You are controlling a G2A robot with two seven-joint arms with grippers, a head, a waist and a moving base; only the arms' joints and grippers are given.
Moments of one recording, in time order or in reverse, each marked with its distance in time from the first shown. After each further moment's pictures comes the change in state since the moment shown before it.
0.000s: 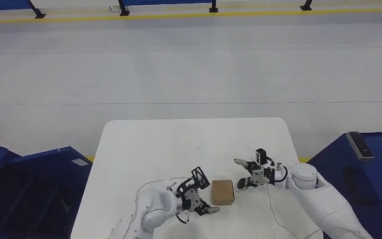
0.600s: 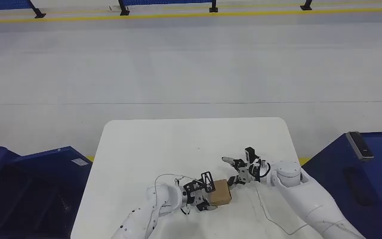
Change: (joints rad) left arm -0.186 -0.009 0.170 0.316 0.326 -0.034 0.380; right arm 0.062 -0.060 -0.100 0.011 -0.020 0.018 -0.123
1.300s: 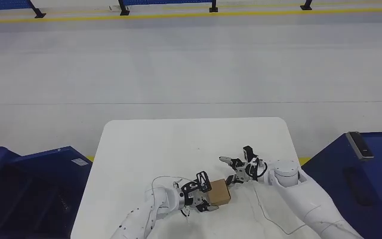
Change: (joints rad) left arm 0.000 0.013 0.009 0.080 -0.073 0.005 0.147; right arm -0.009 -0.011 0.016 -0.029 -0.038 0.014 -0.011
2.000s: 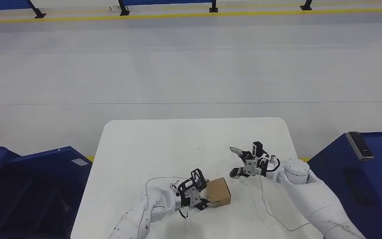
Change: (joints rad) left arm 0.033 0.017 -0.047 -0.033 -0.252 -0.040 -0.099; right arm -0.035 0.009 0.133 0.043 0.143 -0.056 0.061
